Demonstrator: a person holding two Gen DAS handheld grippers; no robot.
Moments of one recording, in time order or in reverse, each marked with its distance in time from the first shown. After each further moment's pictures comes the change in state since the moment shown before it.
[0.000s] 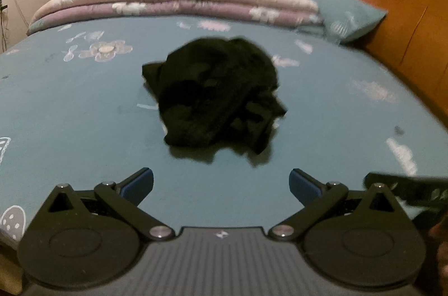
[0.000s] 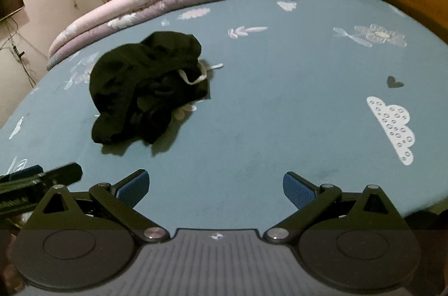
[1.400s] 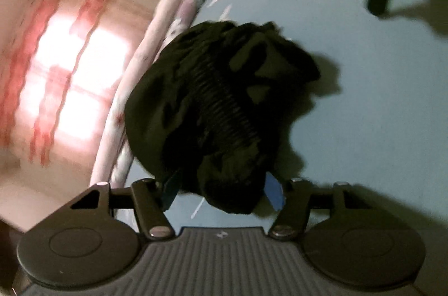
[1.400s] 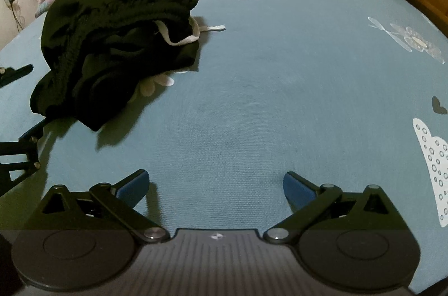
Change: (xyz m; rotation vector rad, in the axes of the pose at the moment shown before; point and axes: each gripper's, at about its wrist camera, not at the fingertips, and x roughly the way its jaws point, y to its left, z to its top) left arm 0.110 -0.022 -0.029 1.234 -0.174 0.280; right arm 0.116 0.000 0.015 -0.164 0.148 -0.063
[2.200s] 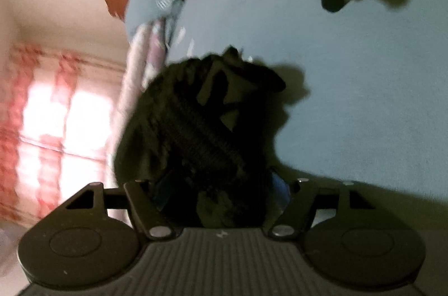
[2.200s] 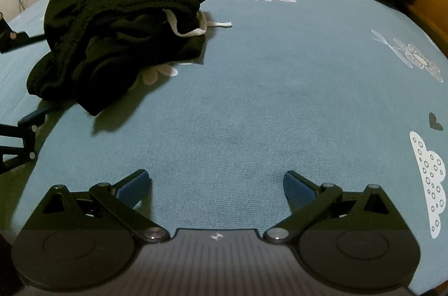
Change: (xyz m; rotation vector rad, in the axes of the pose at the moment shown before) left arm 0.000 -0.012 0.000 0.229 -0.154 0.009; right arm 0.005 0.010 -0.007 -0.083 -0.005 -0.041
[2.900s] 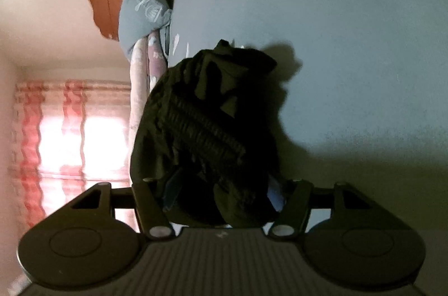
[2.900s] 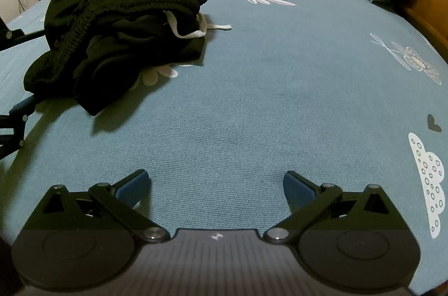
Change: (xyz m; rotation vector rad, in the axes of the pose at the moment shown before) left arm 0.020 -0.015 0.005 0.211 0.009 0.058; right arm -0.001 0.003 -0.002 -0.003 -0.017 -0.013
